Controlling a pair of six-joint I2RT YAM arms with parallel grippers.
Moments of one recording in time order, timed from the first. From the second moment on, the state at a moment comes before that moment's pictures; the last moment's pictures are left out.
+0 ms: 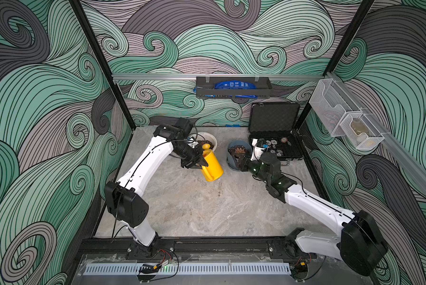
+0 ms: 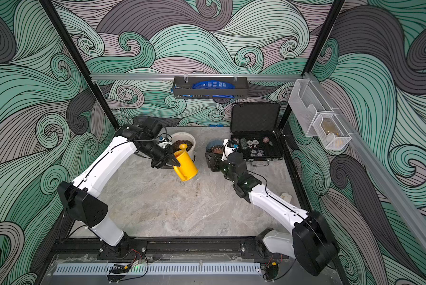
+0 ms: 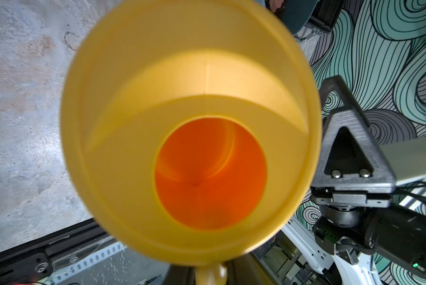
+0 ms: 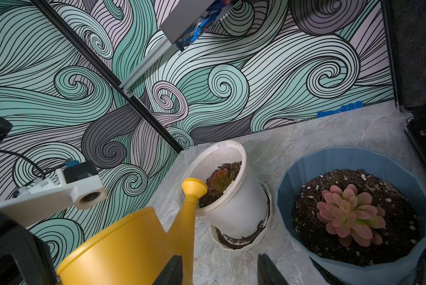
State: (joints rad) left arm -0.42 1.65 1.73 -1.38 0.62 -0.63; right arm 0.55 1.23 0.73 0.25 -0.06 0.61
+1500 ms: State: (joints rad) left arm -0.34 1.58 1.69 -1.46 0.28 -0.38; right arm 0.55 1.23 0.73 0.26 -0.08 0.61
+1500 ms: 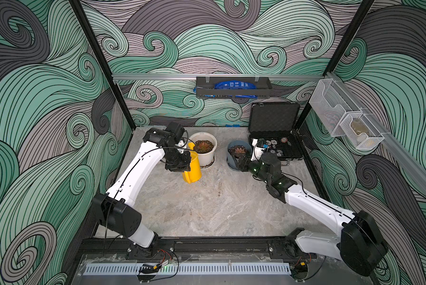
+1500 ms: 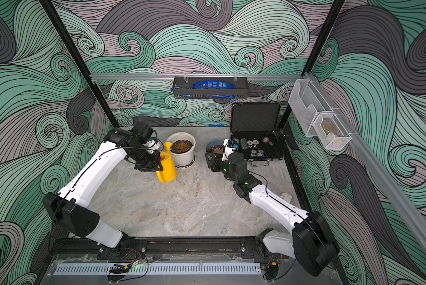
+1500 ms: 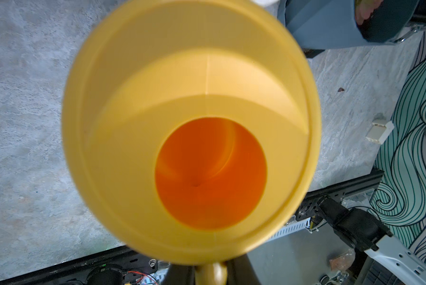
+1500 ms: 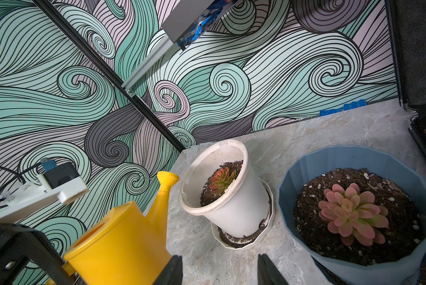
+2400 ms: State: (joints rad) left arm -0.28 1.69 1.82 -1.44 0.38 -0.44; right arm 0.55 1.23 0.73 0.26 -0.08 0.61
